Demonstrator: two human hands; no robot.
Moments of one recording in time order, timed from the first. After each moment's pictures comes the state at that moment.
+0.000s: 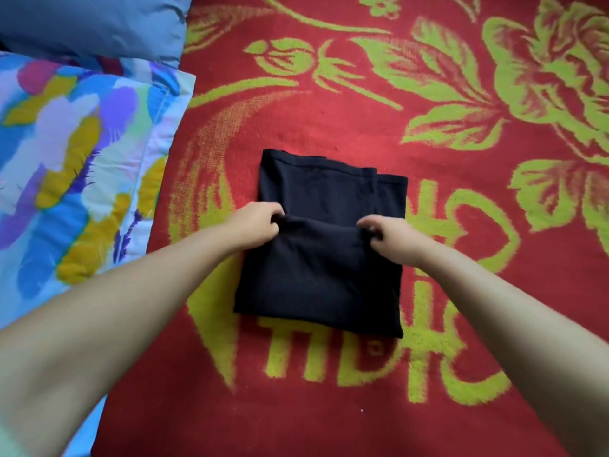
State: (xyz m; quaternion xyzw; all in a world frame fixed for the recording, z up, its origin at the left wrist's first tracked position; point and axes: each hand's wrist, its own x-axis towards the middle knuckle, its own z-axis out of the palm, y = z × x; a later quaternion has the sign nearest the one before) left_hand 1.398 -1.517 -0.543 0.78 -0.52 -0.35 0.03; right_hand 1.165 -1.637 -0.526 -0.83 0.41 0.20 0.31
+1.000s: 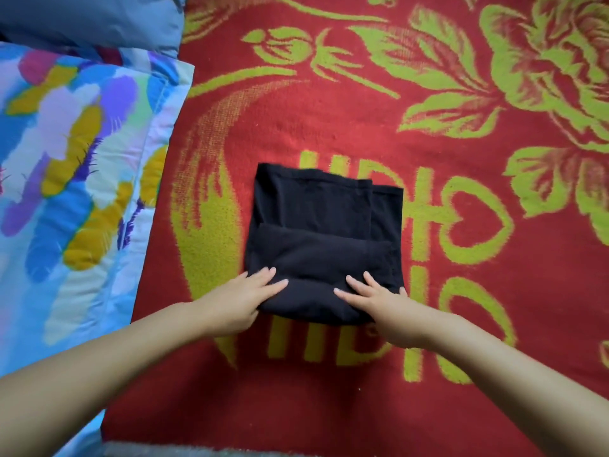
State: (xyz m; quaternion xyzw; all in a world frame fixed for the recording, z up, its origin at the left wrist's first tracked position) left_hand 1.350 -1.391 -0.553 0.62 -0.66 -0.39 -0.14; right_hand 1.113 -1.531 -0.513 -0.82 0.23 0.44 0.28
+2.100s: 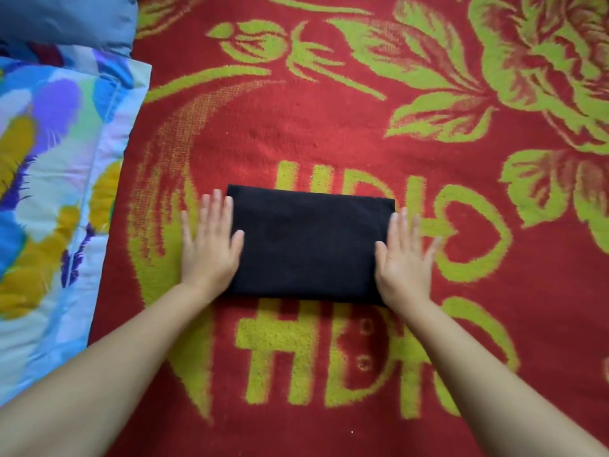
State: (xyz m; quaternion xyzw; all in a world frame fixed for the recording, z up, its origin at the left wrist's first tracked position) left_hand 1.390 -1.475 -0.620 0.85 -0.50 -0.12 0.06; right_hand 1.115 -1.607 -0.602 -0.81 0.57 0.08 0.12
